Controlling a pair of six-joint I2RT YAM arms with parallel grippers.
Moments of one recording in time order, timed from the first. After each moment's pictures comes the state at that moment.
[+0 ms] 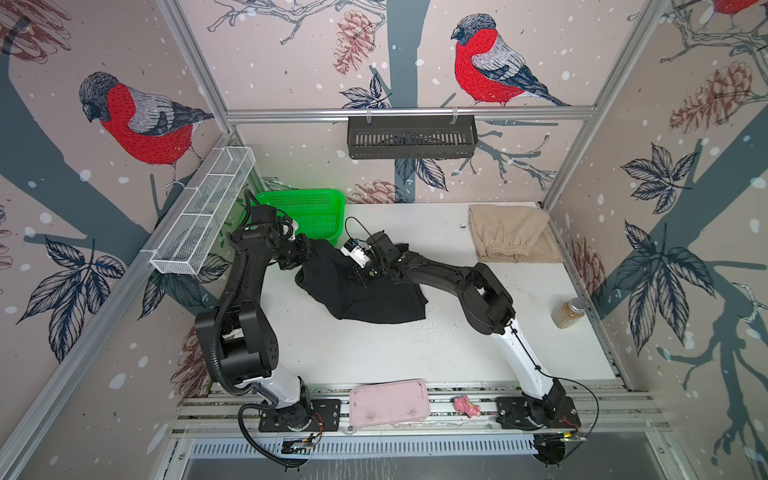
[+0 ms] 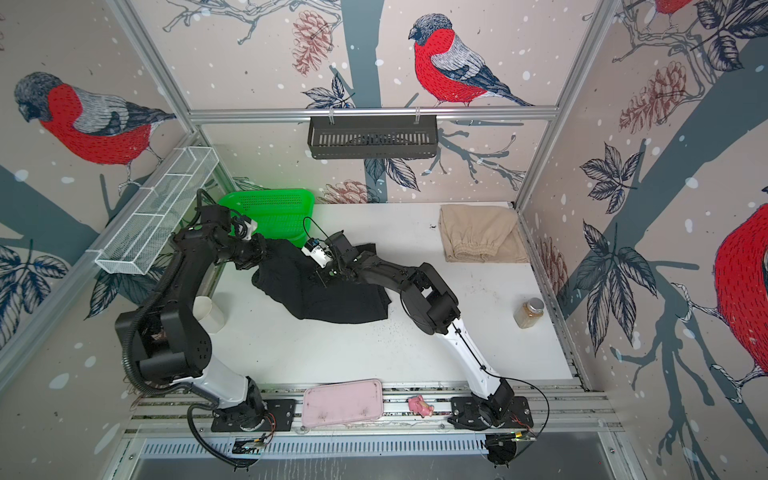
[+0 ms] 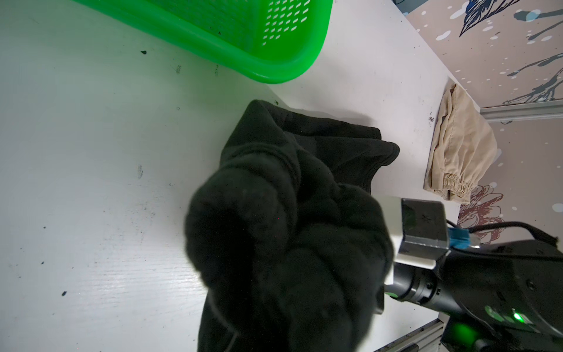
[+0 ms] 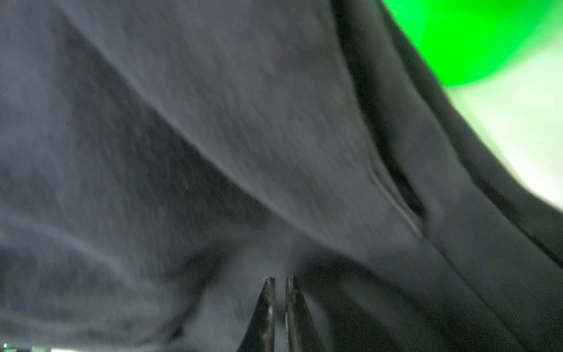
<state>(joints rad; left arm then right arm) 0.20 1.61 1.43 -0.97 0.53 -0.23 0.84 2.45 1.93 -0.13 -0.54 0.08</state>
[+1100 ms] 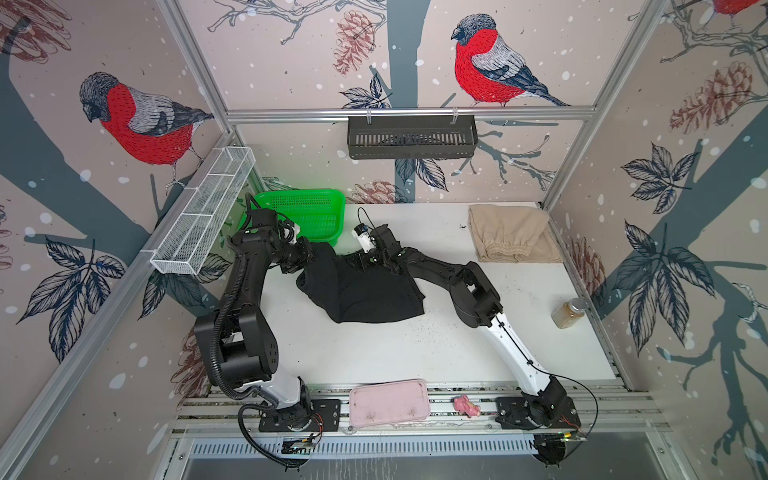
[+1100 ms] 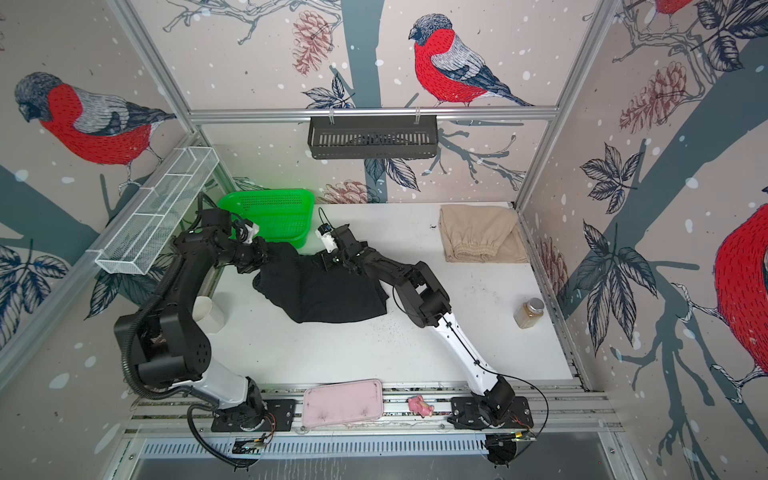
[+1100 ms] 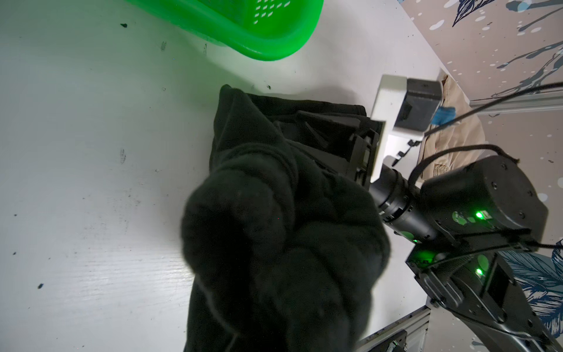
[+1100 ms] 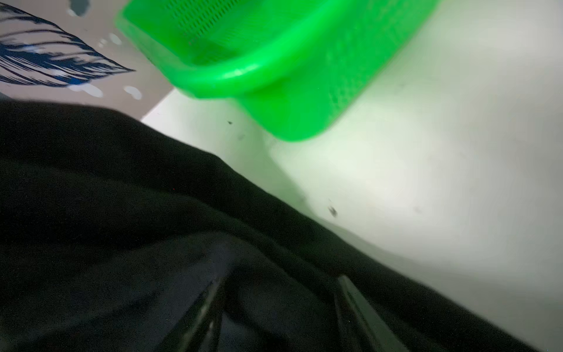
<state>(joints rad) 0.20 1.59 1.39 -0.97 0.57 -0.24 0.78 2.53 1.98 -0.03 -0.34 0.20</state>
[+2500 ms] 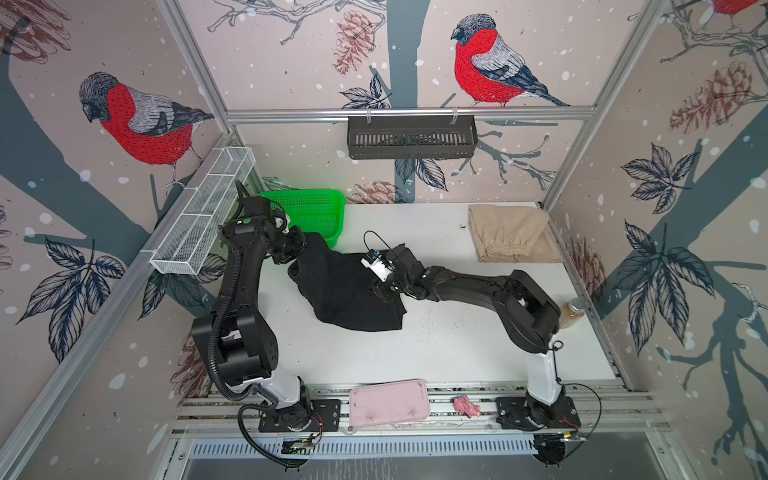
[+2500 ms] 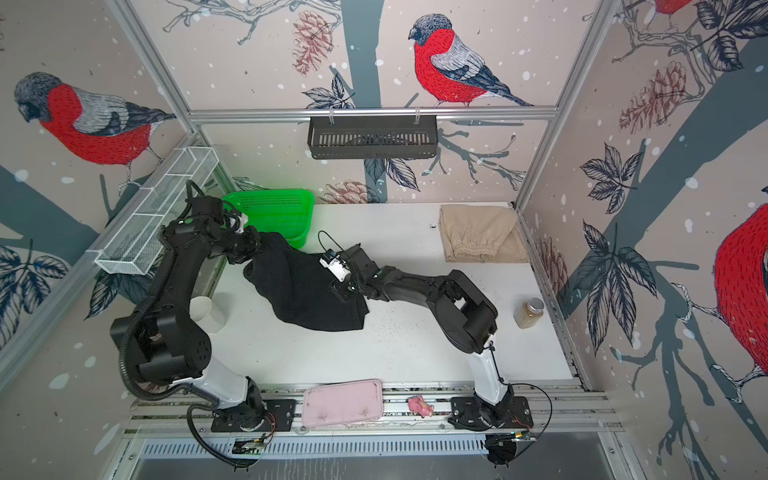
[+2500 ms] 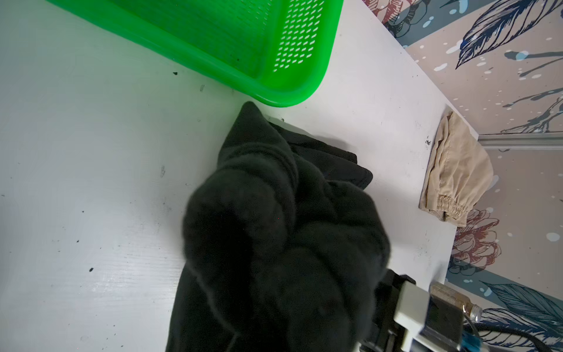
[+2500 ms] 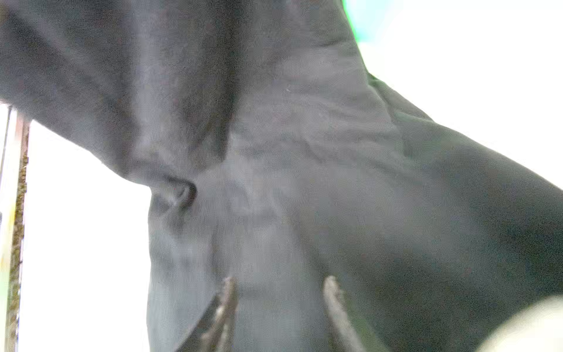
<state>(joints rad) 0.19 1.60 1.54 -1.04 0.47 -0.30 0.89 1.97 1.27 -0.01 -0.29 0.01</state>
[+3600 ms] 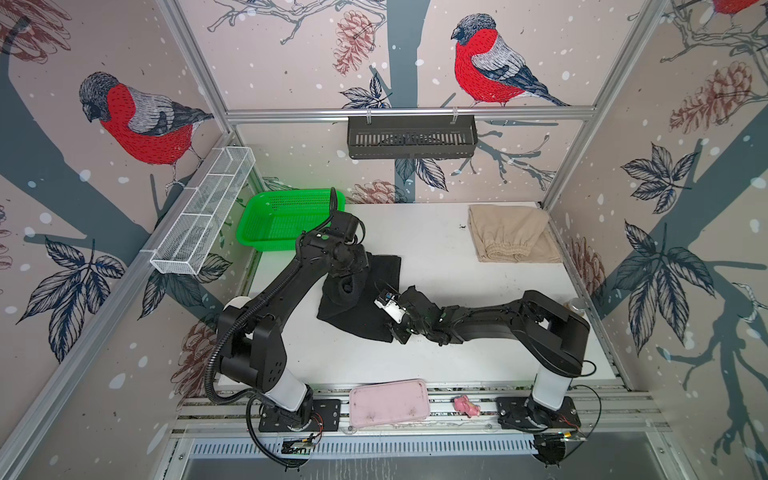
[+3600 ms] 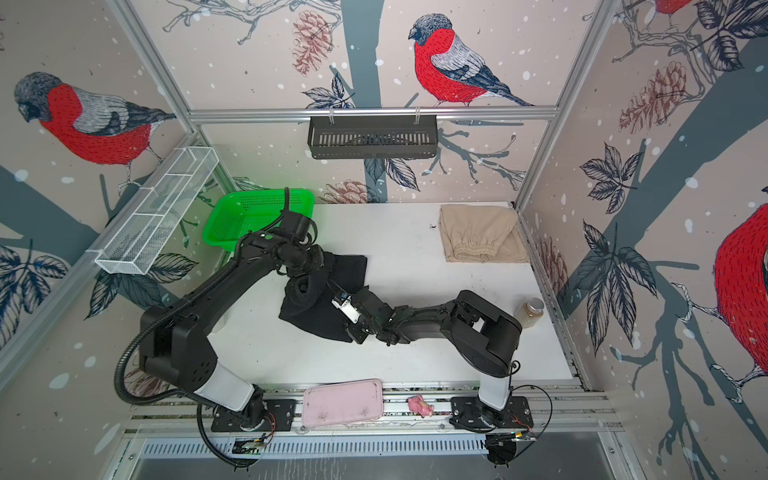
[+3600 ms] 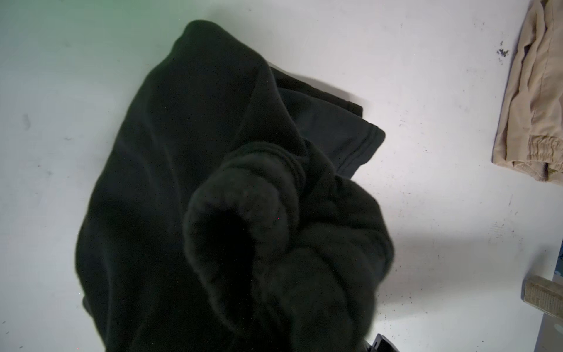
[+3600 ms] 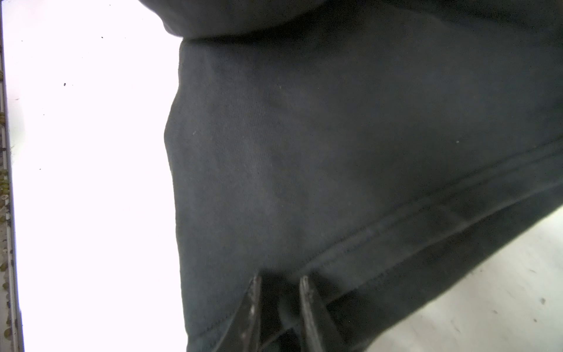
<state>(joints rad) -0.39 1.58 1.35 -0.86 0.08 -0.60 1.03 1.82 0.88 0.19 -0.13 0.05</state>
